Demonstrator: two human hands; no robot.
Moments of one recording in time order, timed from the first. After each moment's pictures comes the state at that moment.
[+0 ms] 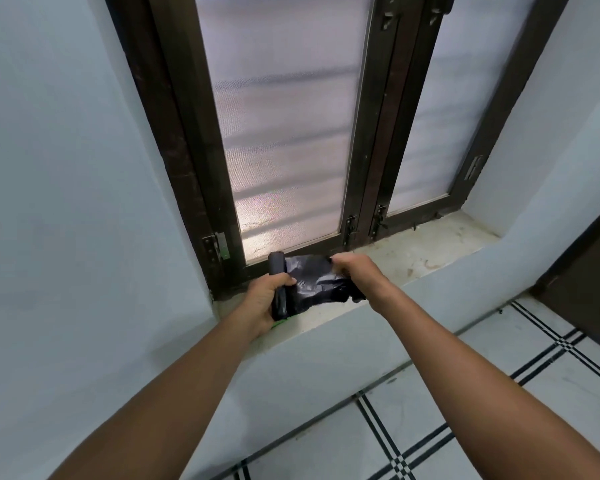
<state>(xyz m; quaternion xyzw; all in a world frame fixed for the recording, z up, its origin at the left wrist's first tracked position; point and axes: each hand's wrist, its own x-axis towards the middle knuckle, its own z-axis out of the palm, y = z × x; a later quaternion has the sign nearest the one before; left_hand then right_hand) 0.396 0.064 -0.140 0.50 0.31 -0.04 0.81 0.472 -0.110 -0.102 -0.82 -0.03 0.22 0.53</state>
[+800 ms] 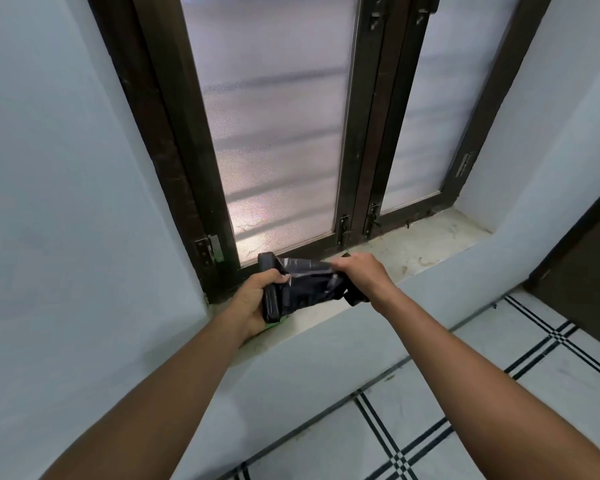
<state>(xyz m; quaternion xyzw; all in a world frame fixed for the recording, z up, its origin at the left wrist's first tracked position) 0.389 0.069 -0.129 0.49 0.27 -0.08 0.82 0.474 -0.125 -0.107 -0.86 -0.01 0.16 0.49</state>
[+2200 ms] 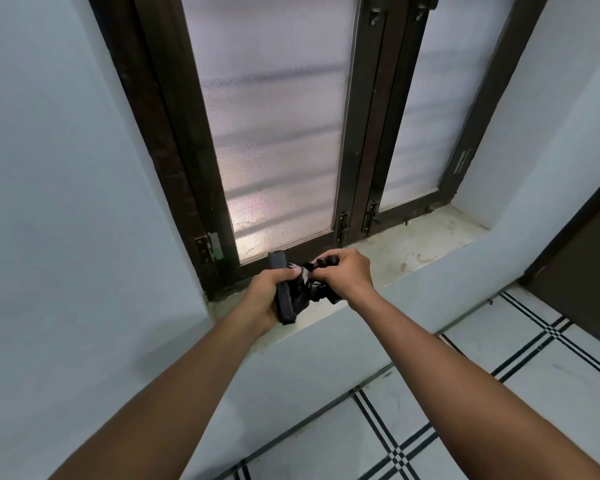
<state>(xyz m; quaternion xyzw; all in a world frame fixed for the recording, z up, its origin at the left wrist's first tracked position) 0.397 0.054 -0.128 0.49 0.27 -0.07 0.82 0.460 -0.094 -0.116 -0.83 -0.04 0.08 0.55</state>
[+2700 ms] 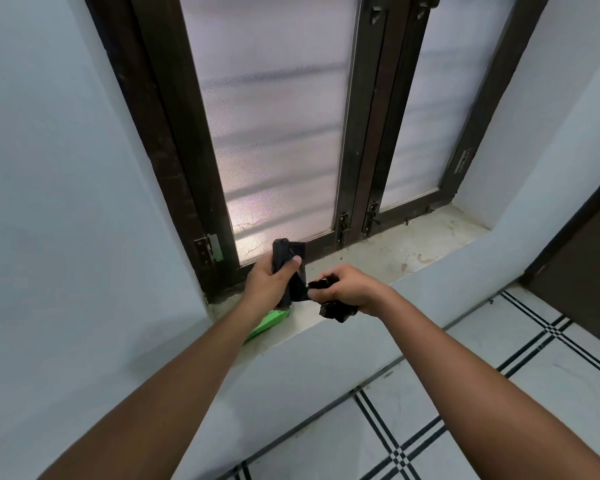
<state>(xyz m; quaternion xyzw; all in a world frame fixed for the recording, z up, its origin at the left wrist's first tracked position) 0.406 0.062 -0.127 0.74 0.19 0.06 0.64 0.470 -0.115 -0.120 -0.80 -0.11 0.34 0.48</state>
